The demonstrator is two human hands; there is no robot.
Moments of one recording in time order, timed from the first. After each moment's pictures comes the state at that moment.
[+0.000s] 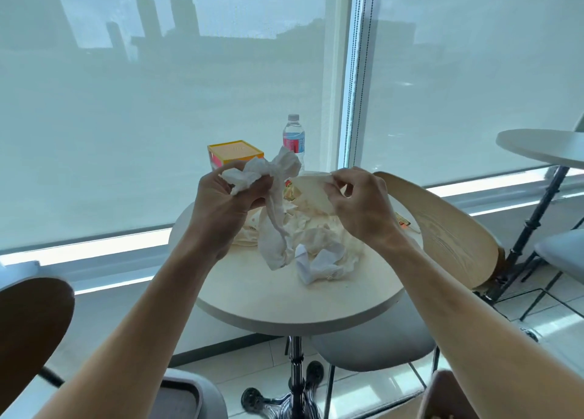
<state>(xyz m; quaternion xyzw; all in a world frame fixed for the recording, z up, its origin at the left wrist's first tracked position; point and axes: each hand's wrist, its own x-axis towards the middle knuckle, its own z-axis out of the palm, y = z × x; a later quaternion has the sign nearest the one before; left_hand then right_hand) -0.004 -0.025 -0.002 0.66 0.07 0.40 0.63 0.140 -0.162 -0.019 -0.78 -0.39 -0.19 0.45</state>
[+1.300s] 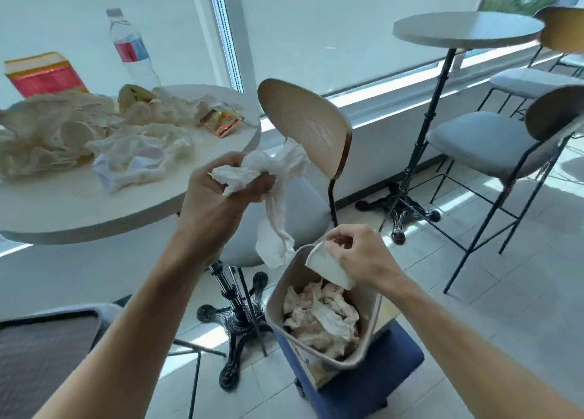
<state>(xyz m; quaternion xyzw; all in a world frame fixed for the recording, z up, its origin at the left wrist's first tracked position) 0.051 -0.286 -0.094 0.72 0.02 0.26 0.65 0.146 -0.473 -0.206 -0.87 -0.22 0.08 0.44</state>
